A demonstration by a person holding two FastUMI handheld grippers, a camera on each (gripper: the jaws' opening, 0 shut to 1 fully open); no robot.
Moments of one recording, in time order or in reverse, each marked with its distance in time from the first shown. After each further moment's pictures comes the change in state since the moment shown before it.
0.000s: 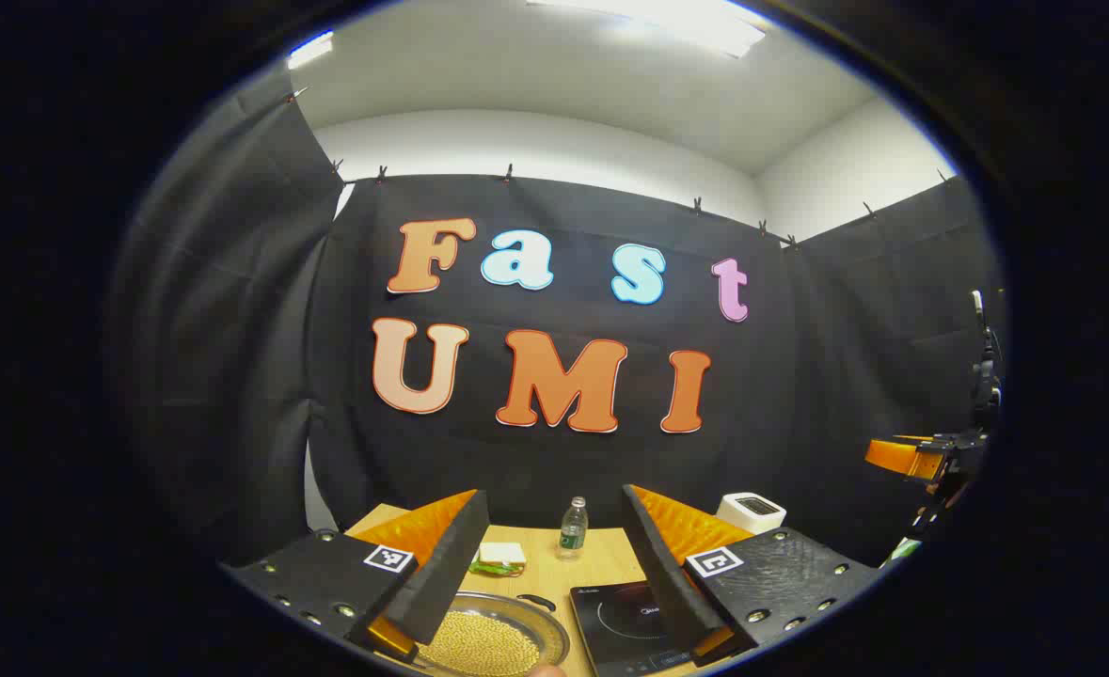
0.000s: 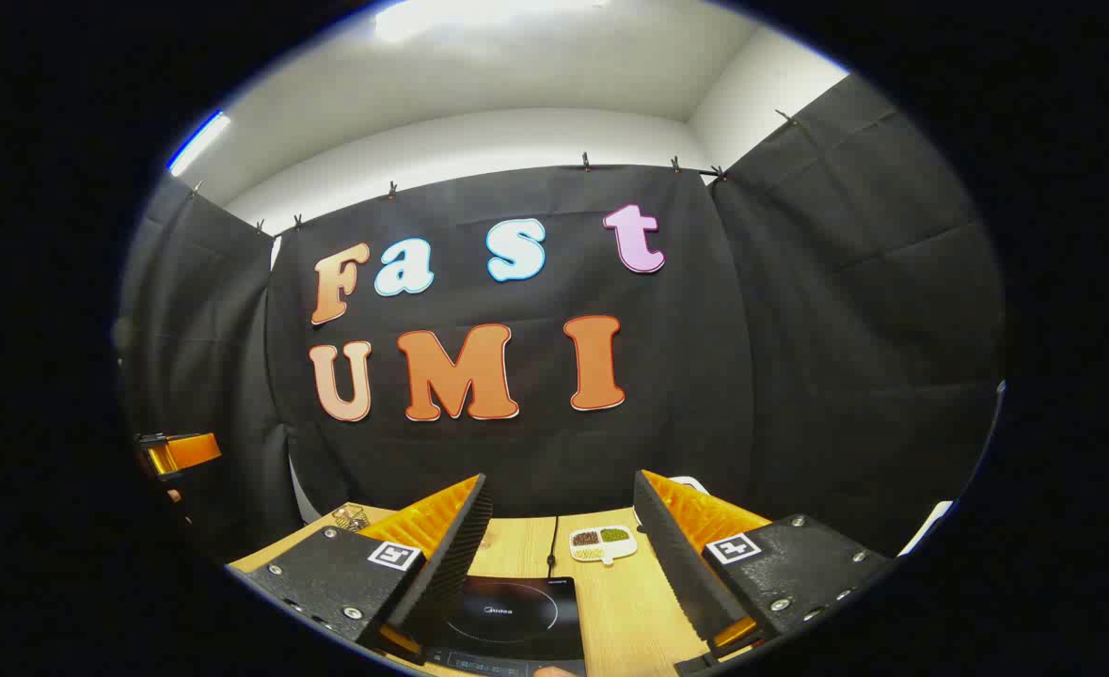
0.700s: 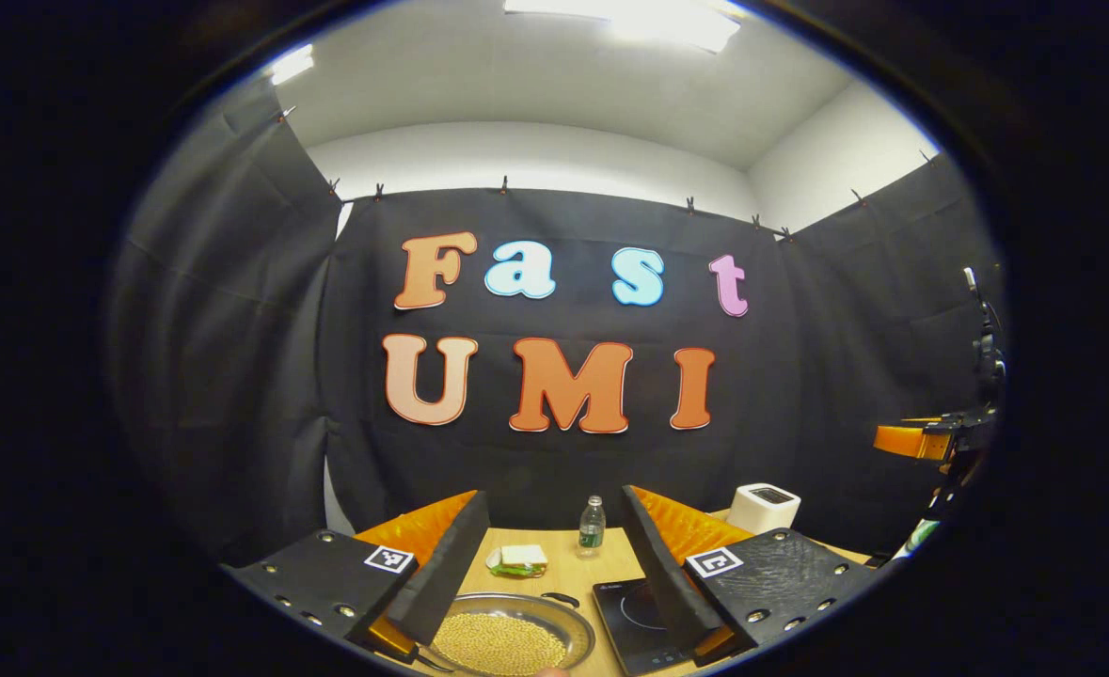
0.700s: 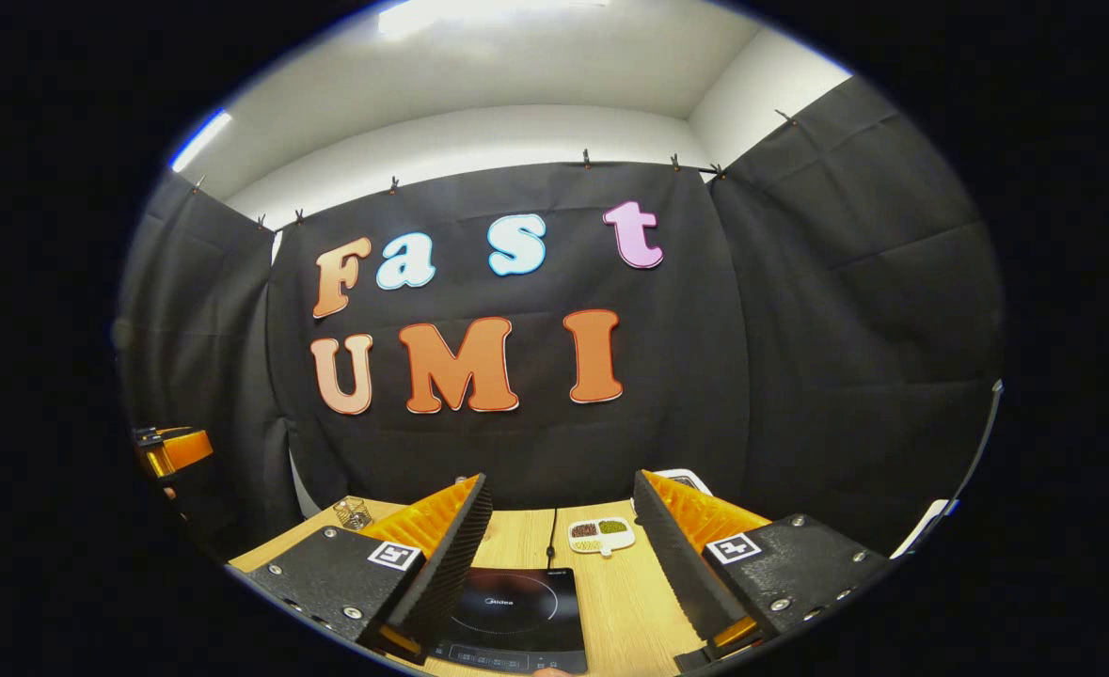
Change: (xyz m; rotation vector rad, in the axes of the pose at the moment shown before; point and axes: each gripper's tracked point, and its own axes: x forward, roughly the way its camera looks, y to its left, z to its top) left arm -0.020 0.013 0.004 0.068 -0.017 0.016; right arm -0.017 0.001 -0.002 -0.005 0.017 -0.015
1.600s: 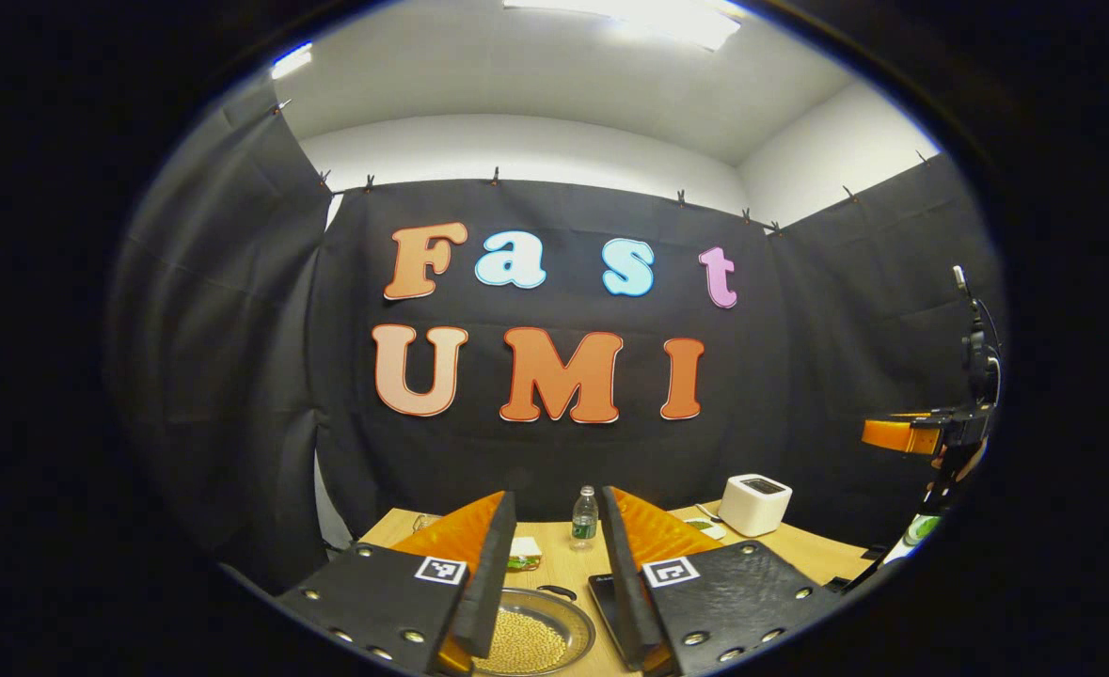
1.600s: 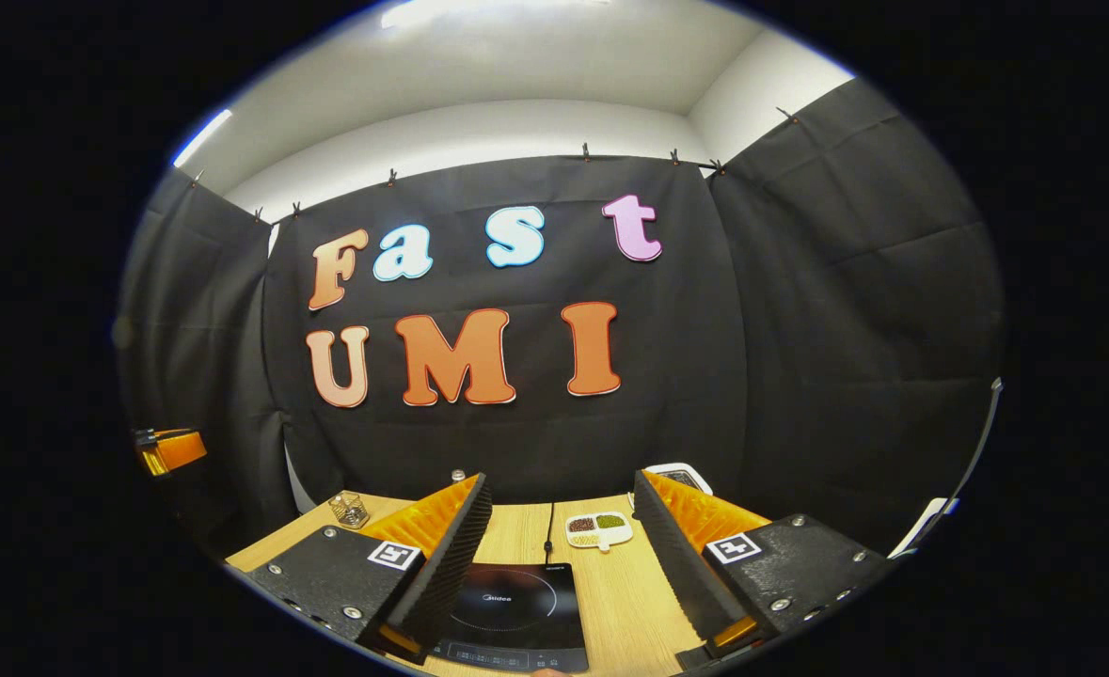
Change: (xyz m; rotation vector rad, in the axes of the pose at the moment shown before) left arm -0.002 0.006 -0.013 0.019 0.022 -0.039; right arm 0.001 0.002 -0.008 0.003 0.017 -0.012
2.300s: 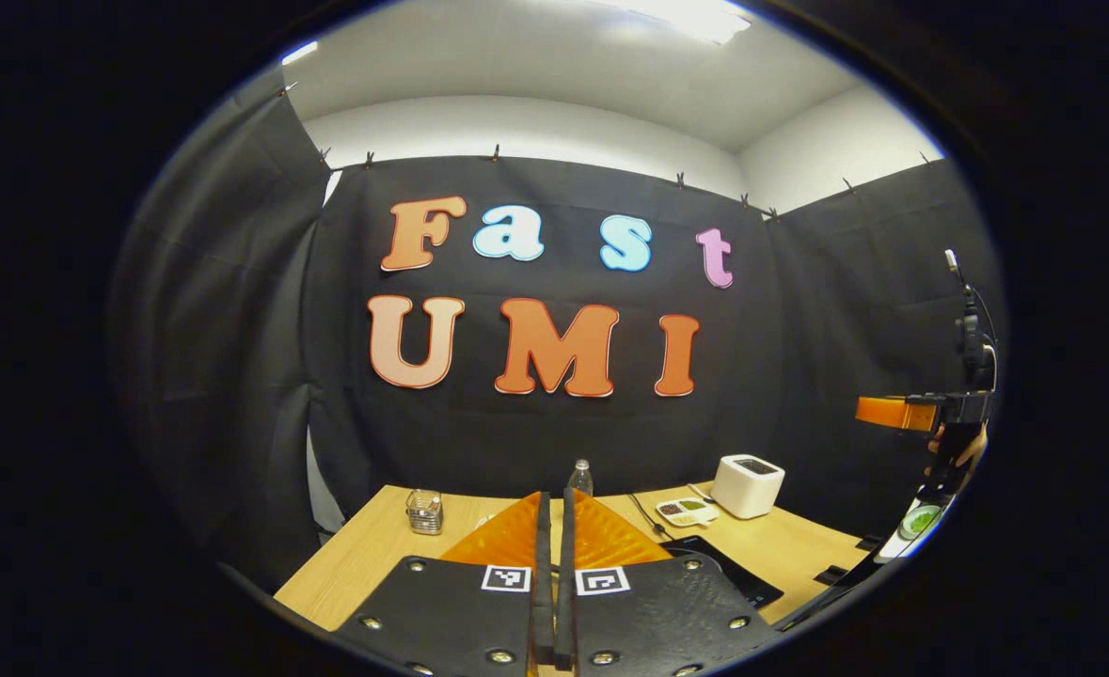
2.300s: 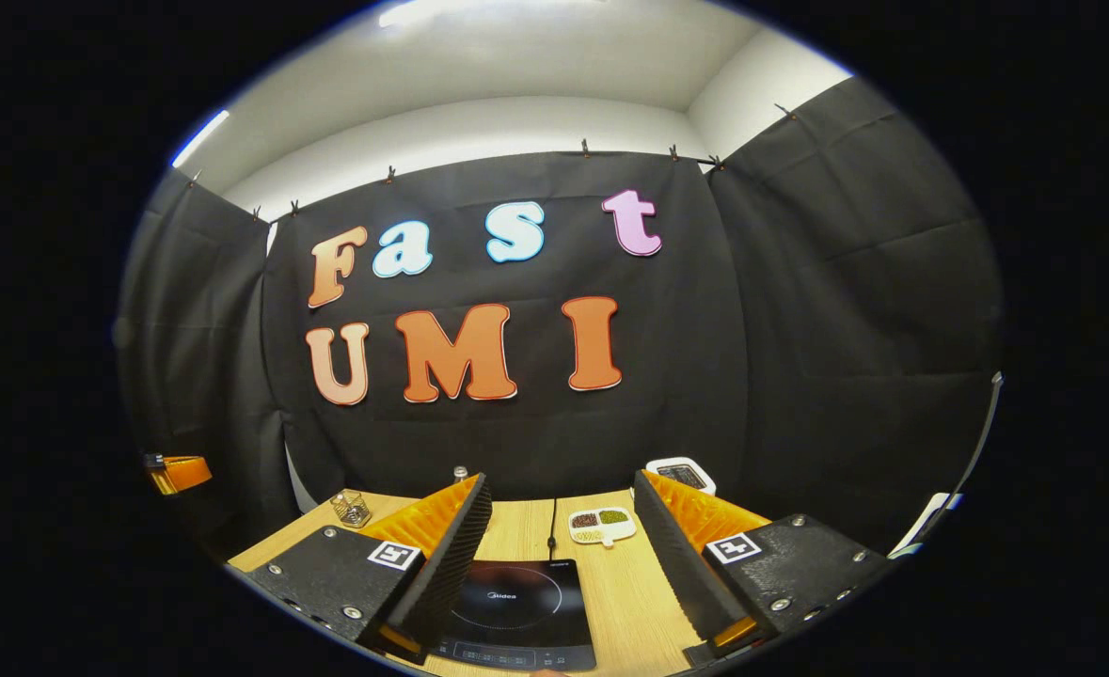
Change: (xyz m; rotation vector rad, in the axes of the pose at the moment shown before) left arm -0.011 0.019 -0.043 -0.015 0.080 0.001; right arm 0.002 0.011 -0.010 -0.002 0.018 0.000
